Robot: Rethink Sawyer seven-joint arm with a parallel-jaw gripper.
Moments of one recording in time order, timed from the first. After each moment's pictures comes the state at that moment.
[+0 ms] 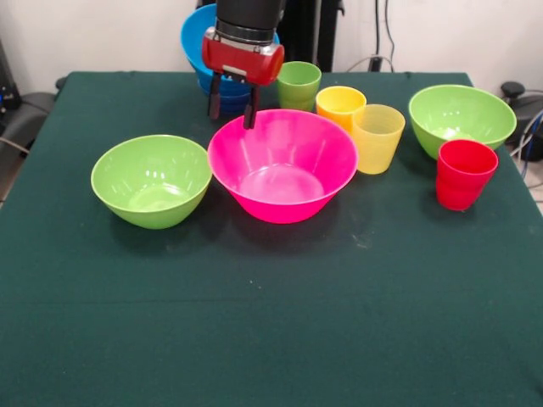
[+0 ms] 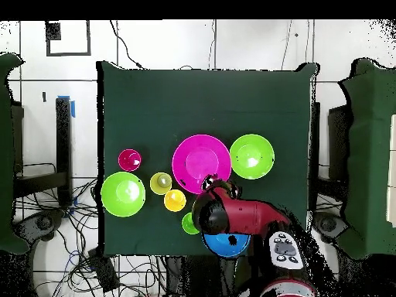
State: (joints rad) arm -0.31 -0.62 -0.10 1.93 -0.33 -0.01 2.15
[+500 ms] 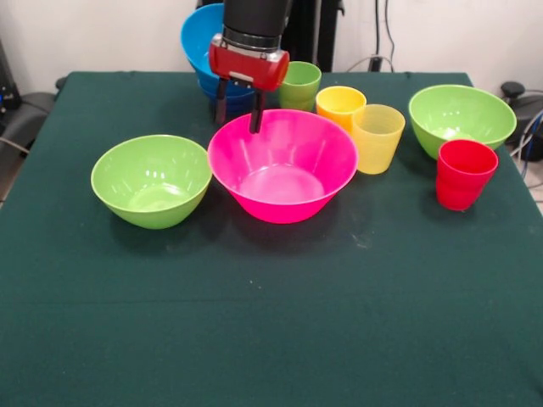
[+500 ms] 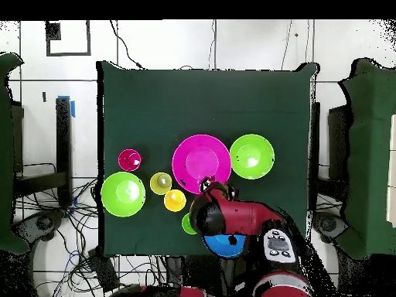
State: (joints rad) arm -0.29 -0.58 -0.11 1.93 -0.33 -0.05 2.15
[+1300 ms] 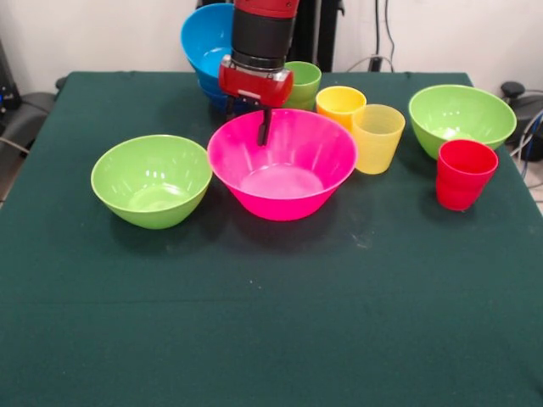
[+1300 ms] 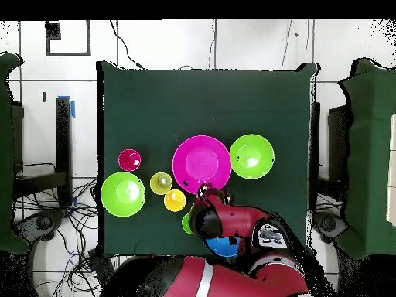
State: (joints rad) arm -0.28 -0.47 -0.12 1.92 -0.33 -0.13 2.15
